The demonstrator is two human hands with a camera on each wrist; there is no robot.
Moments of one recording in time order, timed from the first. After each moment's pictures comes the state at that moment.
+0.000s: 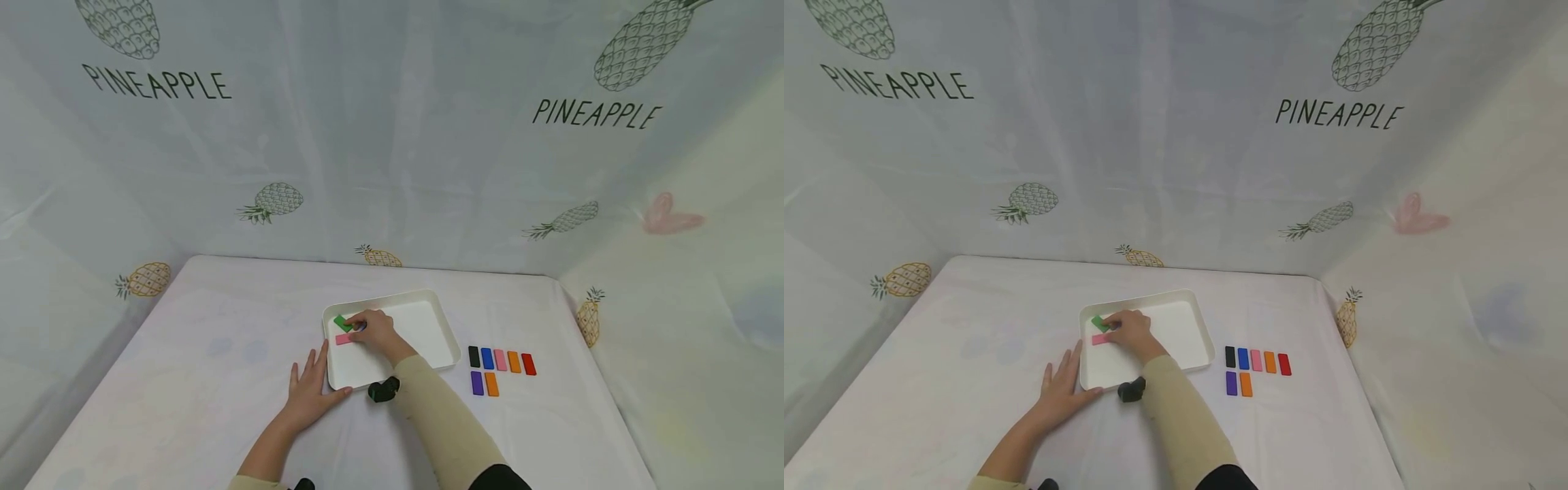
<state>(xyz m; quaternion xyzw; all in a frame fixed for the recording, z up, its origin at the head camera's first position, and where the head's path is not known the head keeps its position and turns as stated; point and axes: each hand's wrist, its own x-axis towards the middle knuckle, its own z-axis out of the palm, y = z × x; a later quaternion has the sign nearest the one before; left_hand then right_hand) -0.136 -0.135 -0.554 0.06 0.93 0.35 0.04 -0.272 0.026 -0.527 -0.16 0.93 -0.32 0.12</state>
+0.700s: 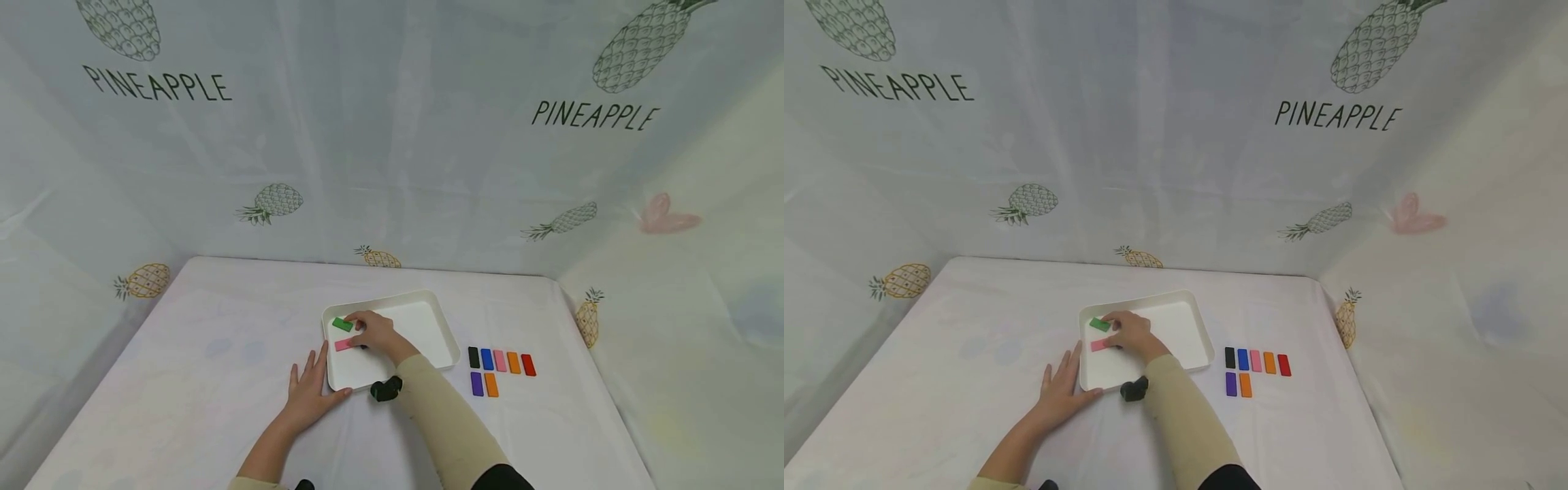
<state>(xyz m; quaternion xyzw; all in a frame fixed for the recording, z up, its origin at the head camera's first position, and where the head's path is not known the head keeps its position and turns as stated) -0.137 -0.136 -0.554 0.05 0.93 0.35 0.04 -0.275 0.030 -0.531 -0.19 0.92 -0.30 0.15</state>
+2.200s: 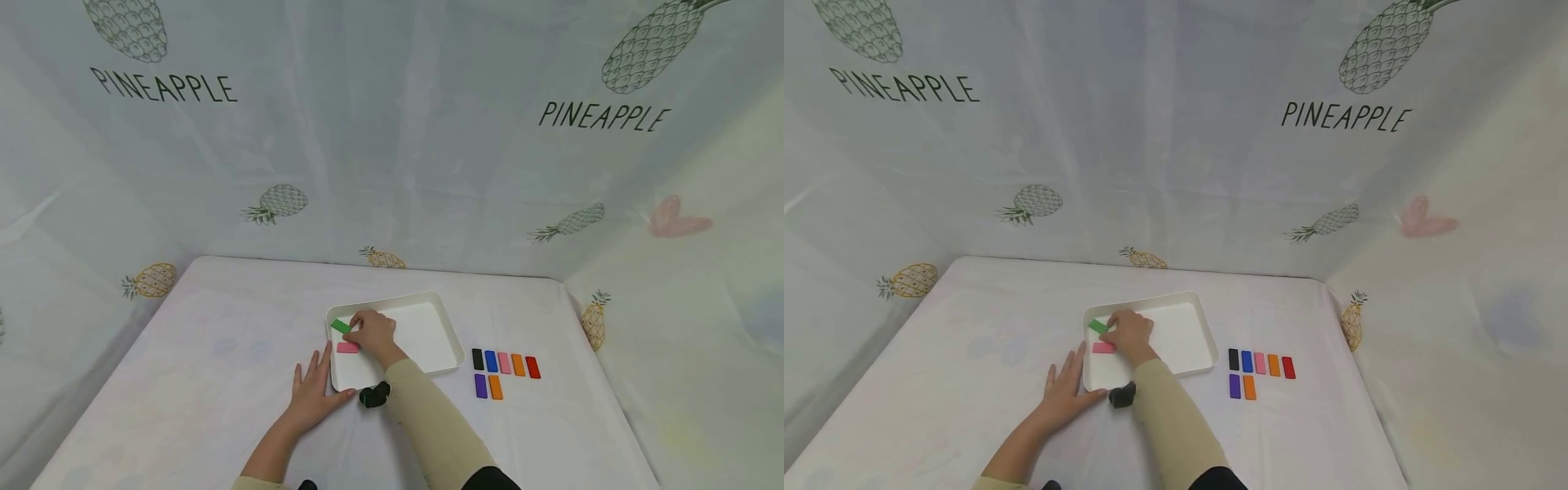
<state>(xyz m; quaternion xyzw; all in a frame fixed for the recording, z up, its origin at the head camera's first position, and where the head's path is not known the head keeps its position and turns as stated) -0.137 -0.138 -0.556 0.06 0.93 0.36 0.03 -0.269 0.006 -0.539 -0.10 0.96 -0.25 0.04</state>
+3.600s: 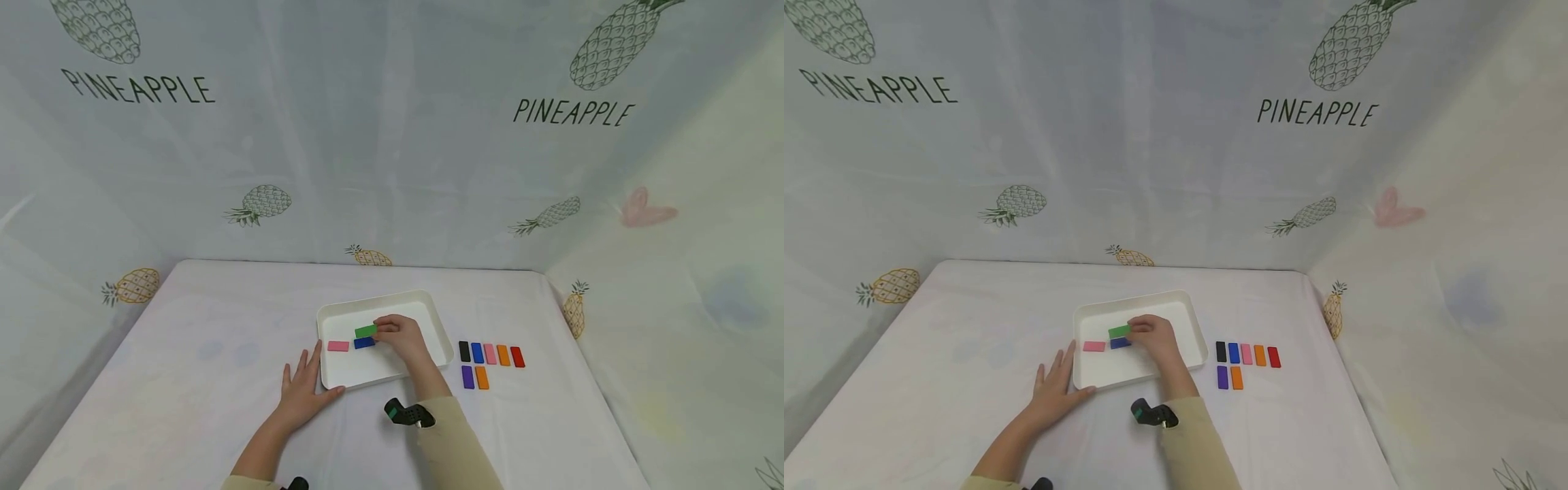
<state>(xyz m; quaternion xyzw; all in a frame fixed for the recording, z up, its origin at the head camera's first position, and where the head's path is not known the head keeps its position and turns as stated) -0.136 -0.135 -0.555 0.05 0.94 0.35 0.05 -0.220 0.088 -0.508 0.02 0.77 -0.63 0.08</state>
